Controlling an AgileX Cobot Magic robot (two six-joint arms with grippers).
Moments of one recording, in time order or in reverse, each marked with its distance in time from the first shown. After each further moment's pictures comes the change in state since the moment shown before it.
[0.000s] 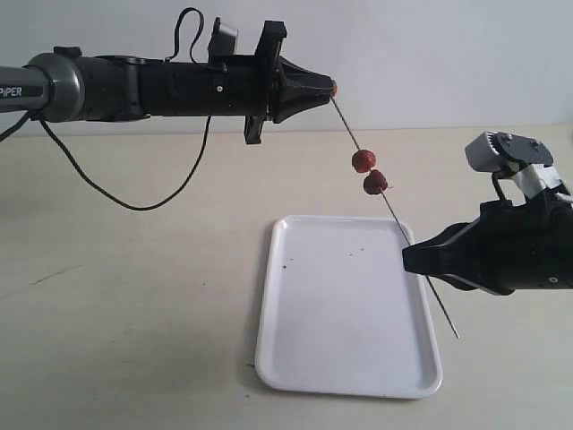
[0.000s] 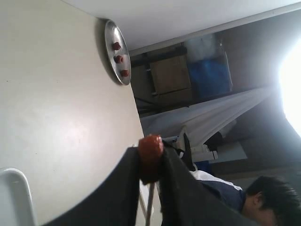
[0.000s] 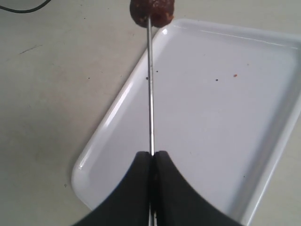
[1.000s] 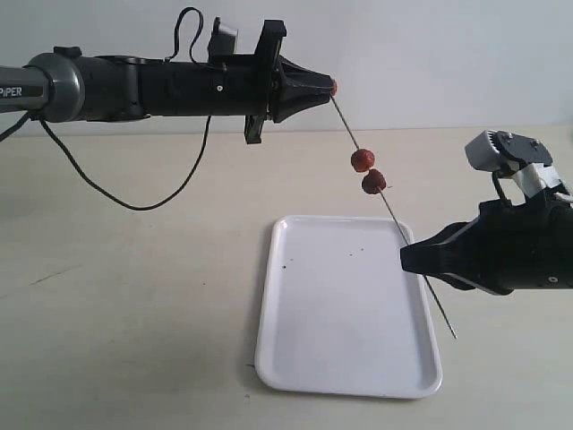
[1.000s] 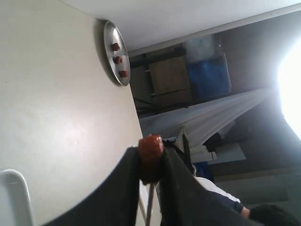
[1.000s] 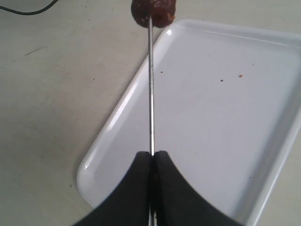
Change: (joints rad) left arm 0.000 0.000 0.000 -0.007 0.000 0.000; right arm 0.000 0.000 0.000 0.006 0.014 0.000
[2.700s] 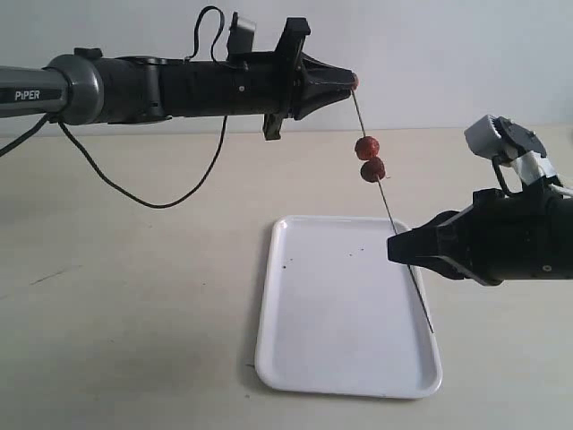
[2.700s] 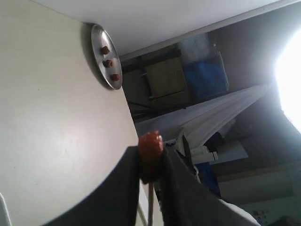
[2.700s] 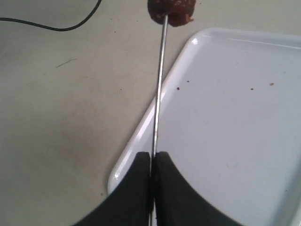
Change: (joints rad) left arm -0.067 0.000 -0.002 -0.051 -0.041 0.072; right arm 0.000 0.003 -0.020 0.036 0.083 0.026
